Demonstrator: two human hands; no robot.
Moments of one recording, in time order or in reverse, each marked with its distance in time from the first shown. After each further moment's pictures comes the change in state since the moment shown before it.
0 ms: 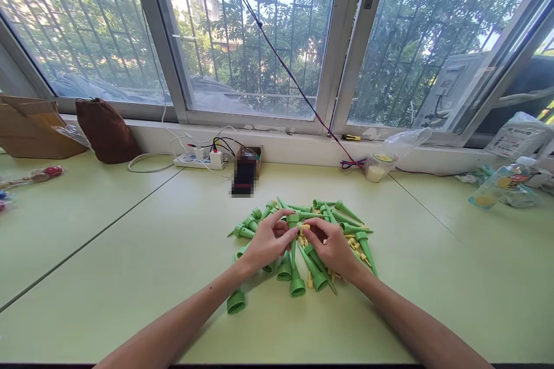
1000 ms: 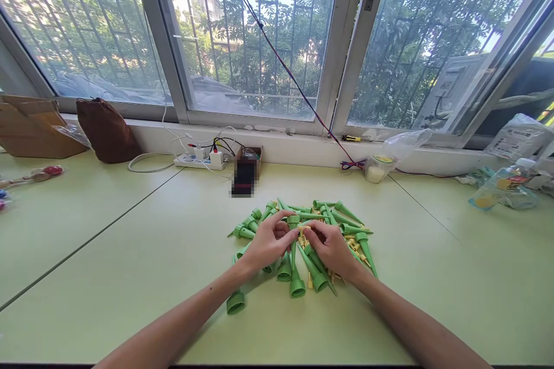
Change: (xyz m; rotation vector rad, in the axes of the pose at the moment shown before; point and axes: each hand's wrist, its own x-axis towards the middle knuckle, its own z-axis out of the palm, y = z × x) left_hand -0.001 0.001 0.000 0.028 -0.005 0.016; right_hand 0.000 0.003 0.000 0.001 -0.049 0.021
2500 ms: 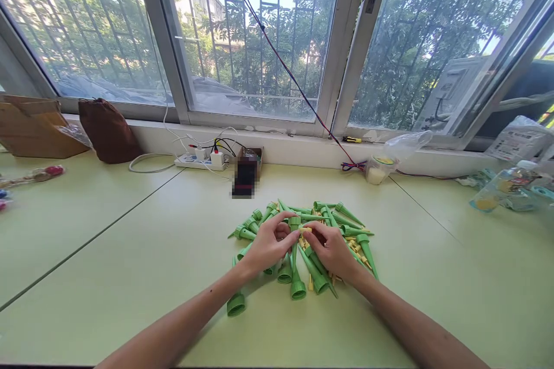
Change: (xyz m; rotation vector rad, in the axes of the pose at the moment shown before) left_hand -0.002 0.003 0.001 -0.036 -0.001 0.001; right_hand 0.000 -0.002 0.000 -0.048 -0.004 -0.012
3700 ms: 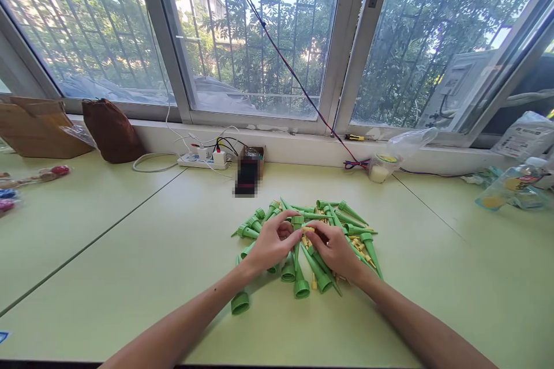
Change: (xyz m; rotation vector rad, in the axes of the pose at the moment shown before) left_hand 0.000 0.001 0.000 0.085 0.010 0.025; right_hand -0.002 0.003 0.000 -0.008 -0.039 -0.030
